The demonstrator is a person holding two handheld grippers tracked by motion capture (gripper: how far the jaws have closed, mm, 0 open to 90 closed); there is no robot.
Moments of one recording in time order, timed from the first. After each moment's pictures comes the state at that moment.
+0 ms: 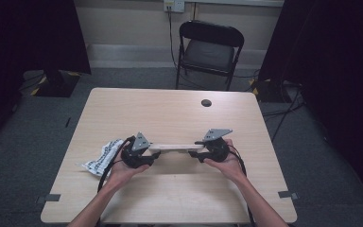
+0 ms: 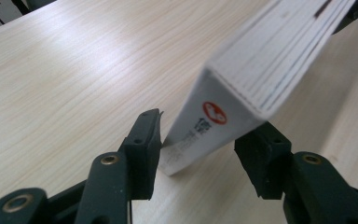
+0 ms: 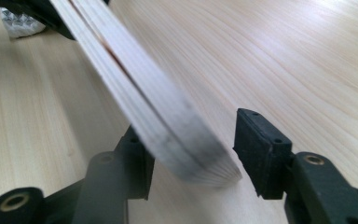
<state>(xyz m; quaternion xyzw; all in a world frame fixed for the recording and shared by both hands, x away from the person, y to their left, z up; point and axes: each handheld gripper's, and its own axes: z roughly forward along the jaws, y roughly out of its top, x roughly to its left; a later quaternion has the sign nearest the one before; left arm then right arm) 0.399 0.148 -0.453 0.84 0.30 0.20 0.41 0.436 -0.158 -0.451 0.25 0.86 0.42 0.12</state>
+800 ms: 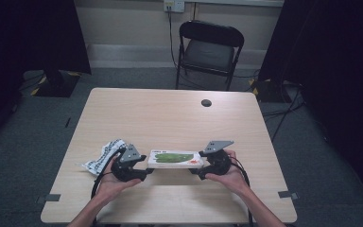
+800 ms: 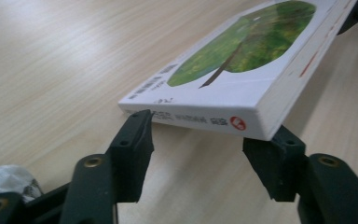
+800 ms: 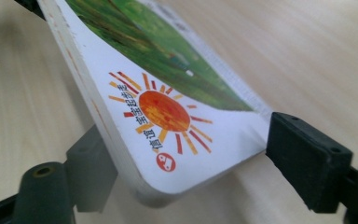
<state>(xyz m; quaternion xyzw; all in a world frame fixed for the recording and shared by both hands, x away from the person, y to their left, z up) 0.362 0.169 -0.458 0.85 0.30 0.14 0.42 0.397 -0.160 -0.457 0.26 0.87 0.41 0.09</state>
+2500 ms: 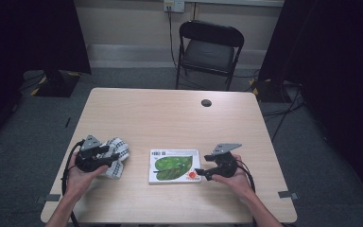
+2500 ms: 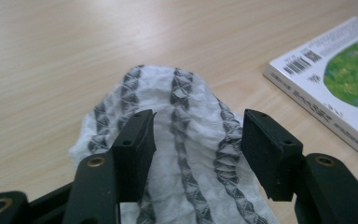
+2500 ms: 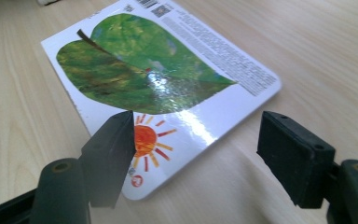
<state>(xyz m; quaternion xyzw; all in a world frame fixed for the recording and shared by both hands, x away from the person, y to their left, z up) 0.378 0.275 -0.454 0.77 0.45 0.20 0.41 0.398 -0.185 -0.474 0.30 0.86 0.41 0.07</state>
